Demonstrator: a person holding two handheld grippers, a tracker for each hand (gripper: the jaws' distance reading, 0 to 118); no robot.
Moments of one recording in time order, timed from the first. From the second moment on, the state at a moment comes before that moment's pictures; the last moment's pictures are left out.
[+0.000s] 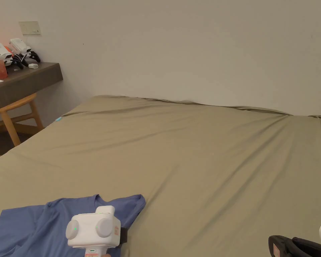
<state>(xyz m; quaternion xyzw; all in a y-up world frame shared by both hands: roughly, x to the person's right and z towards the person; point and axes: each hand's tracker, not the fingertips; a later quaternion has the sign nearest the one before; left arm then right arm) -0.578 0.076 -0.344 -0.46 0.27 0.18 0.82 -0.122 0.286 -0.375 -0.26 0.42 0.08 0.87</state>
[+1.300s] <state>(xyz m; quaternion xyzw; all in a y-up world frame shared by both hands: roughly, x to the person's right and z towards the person) 0.052 0.101 -0.399 -0.52 -0.30 -0.05 0.79 0.187 0.387 -0.331 -0.13 0.04 0.02 0.99</state>
